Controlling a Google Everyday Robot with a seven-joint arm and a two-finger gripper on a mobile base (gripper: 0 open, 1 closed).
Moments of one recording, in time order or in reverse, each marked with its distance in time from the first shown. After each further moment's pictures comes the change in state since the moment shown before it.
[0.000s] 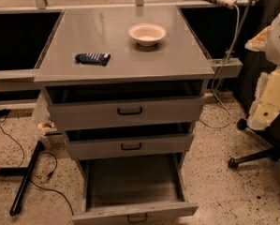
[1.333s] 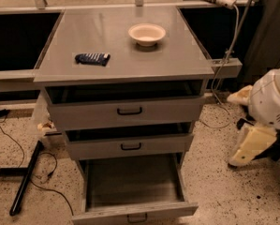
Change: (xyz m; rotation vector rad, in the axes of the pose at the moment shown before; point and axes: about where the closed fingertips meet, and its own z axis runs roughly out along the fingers) arm 0.022 0.047 0.092 -0.068 -0.089 -0.011
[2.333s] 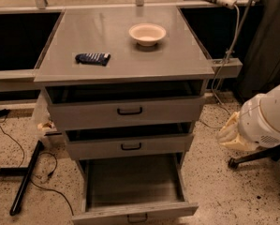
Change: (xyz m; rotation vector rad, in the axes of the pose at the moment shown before) arm 0.018 0.004 0.051 0.033 -0.020 -0.012
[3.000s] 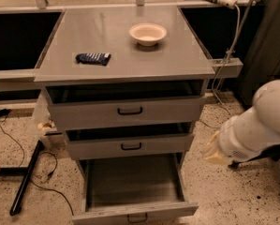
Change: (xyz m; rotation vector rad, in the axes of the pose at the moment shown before) arm 0.011 0.012 0.084 -0.061 0.008 0.088
